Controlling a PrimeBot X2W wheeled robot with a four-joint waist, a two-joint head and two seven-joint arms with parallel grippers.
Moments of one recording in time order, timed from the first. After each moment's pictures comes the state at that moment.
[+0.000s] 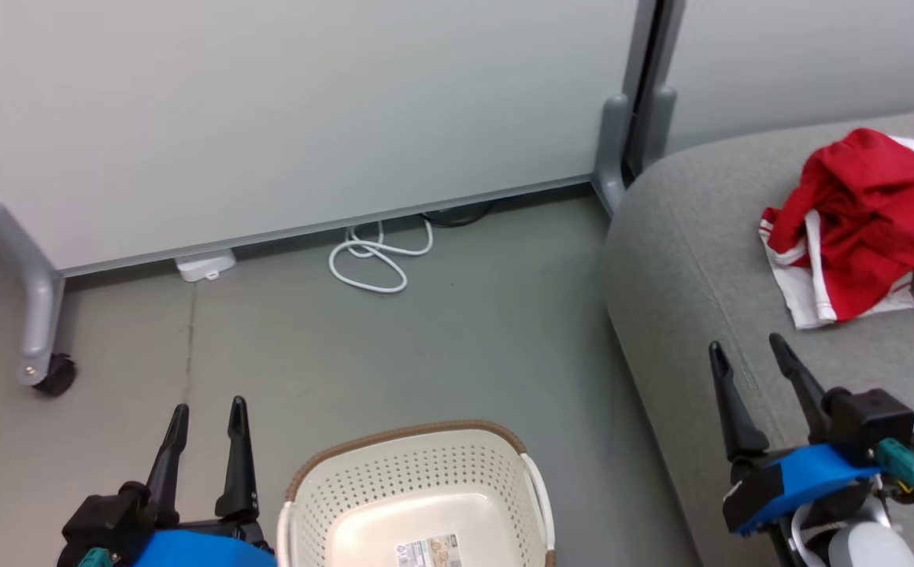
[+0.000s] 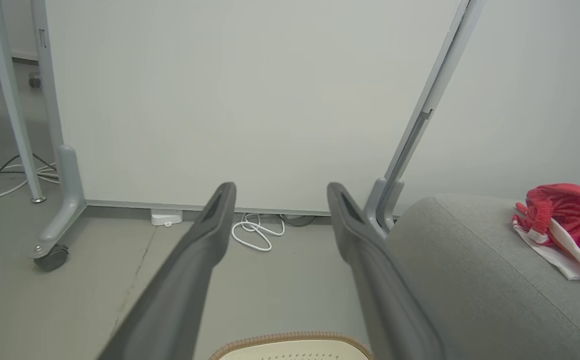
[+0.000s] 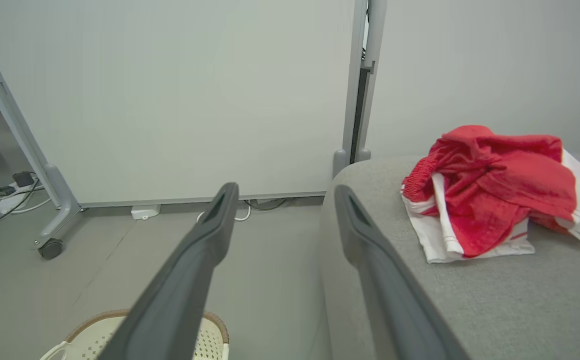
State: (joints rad) left arm 0.01 0.10 -0.05 0.23 -0.34 -0.13 -0.26; right arm -0.12 -0.06 -0.03 0.18 0.09 0.13 -0.09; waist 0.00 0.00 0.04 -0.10
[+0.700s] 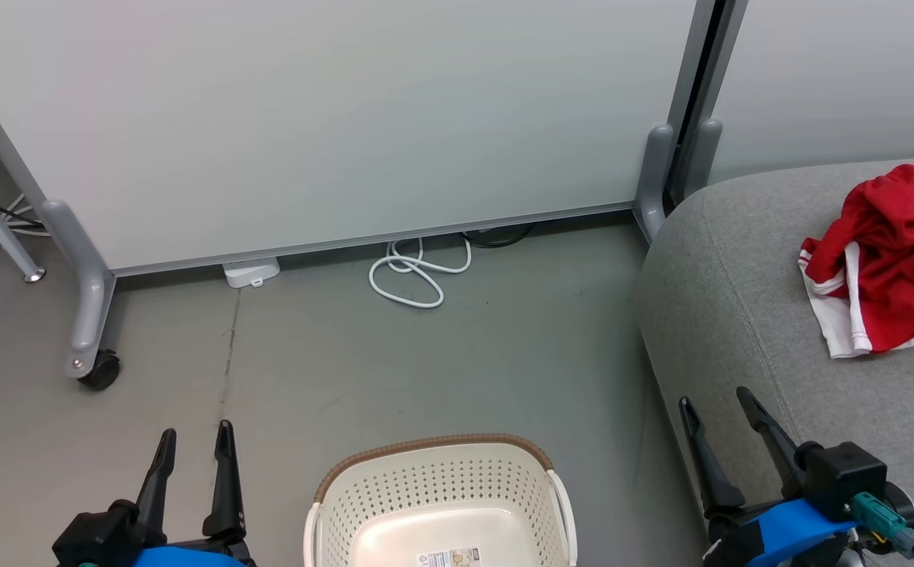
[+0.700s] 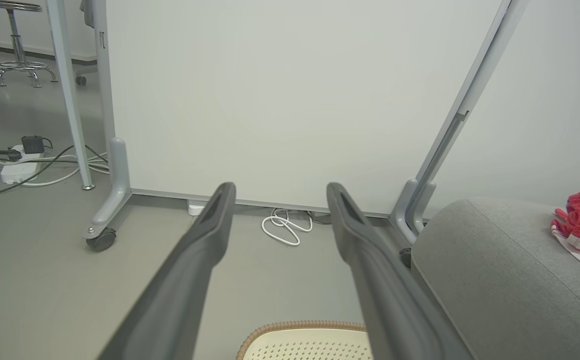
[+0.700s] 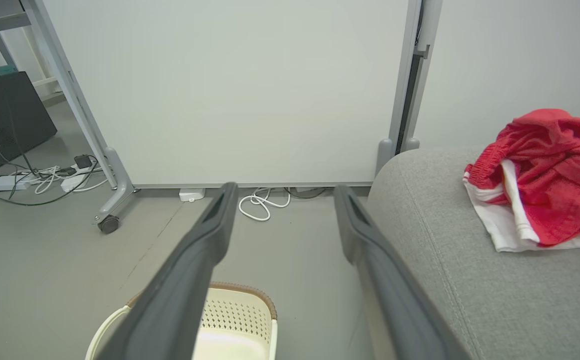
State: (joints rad) left arm 0.04 0.11 -0.03 0.27 -0.35 -0.13 -0.26; right arm 0.01 -0.05 0.03 0.10 0.11 0.13 -0.08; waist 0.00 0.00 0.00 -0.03
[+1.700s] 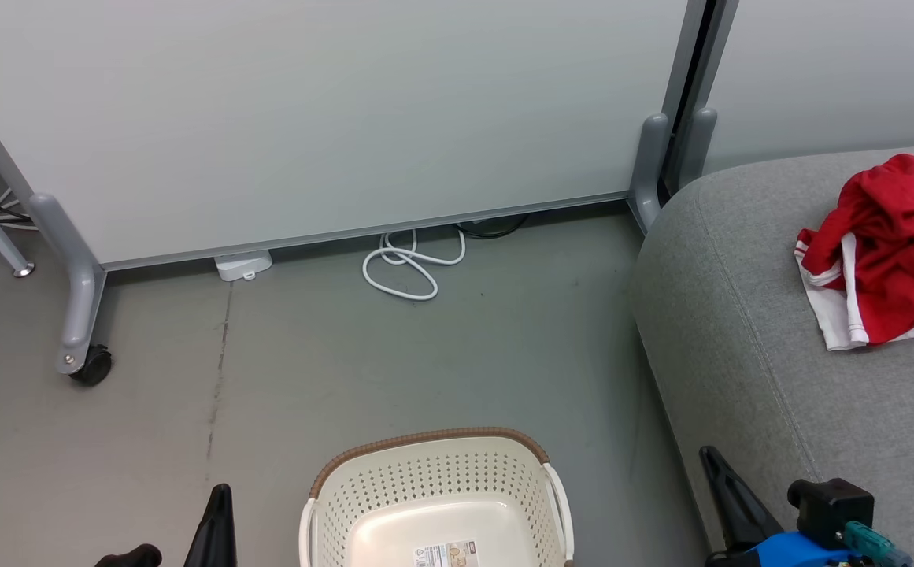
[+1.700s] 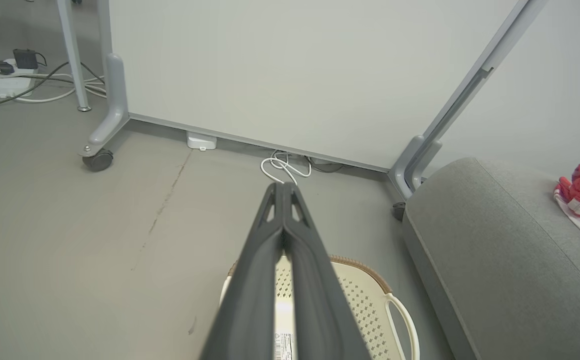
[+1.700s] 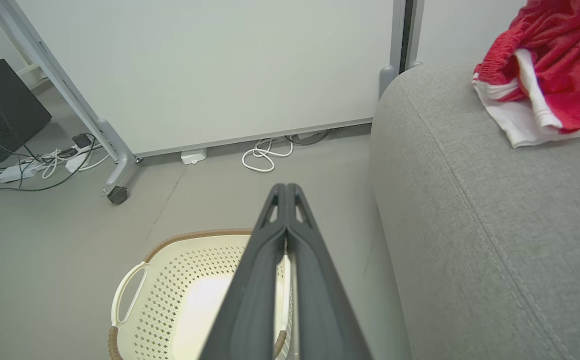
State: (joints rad) left arm 0.09 0.08 -0.05 0.37 -0.41 -0.13 -0.24; right arm 0.04 -0.05 0.04 0.24 0.20 0.13 -0.08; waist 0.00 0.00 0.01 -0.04
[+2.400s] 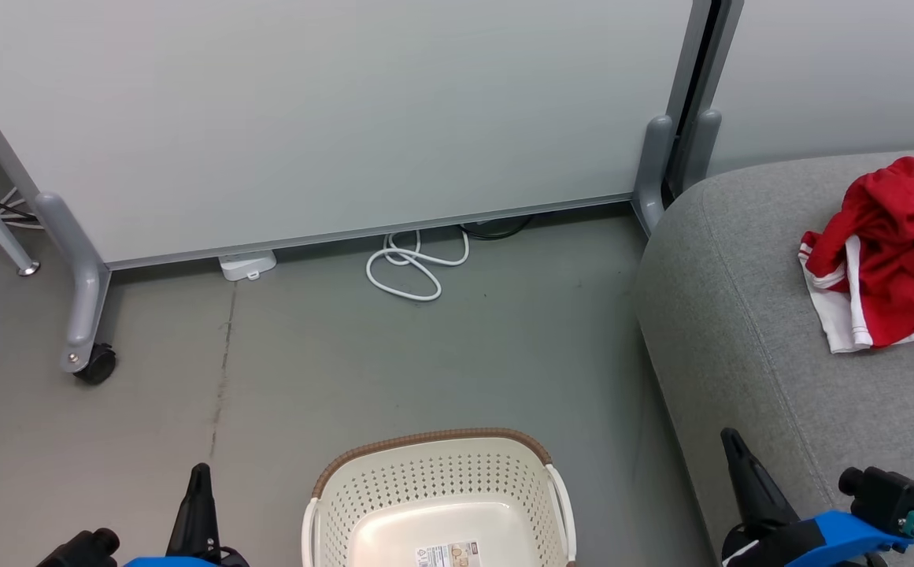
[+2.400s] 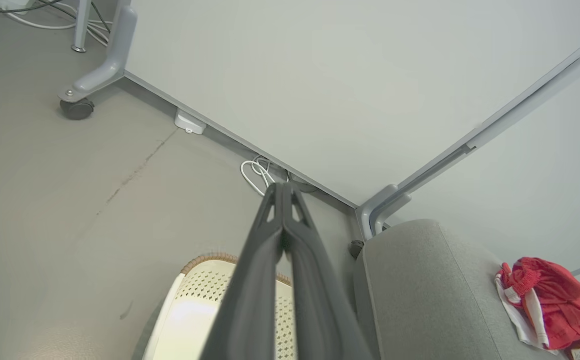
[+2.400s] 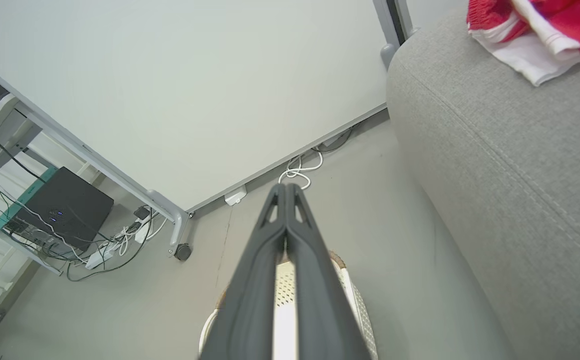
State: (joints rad) left arm 0.05 0.08 -0.01 0.34 -0.73 -0.13 -0.15; right arm 0.02 -0.06 0.02 0.24 0.60 0.13 -0.05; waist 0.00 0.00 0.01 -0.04
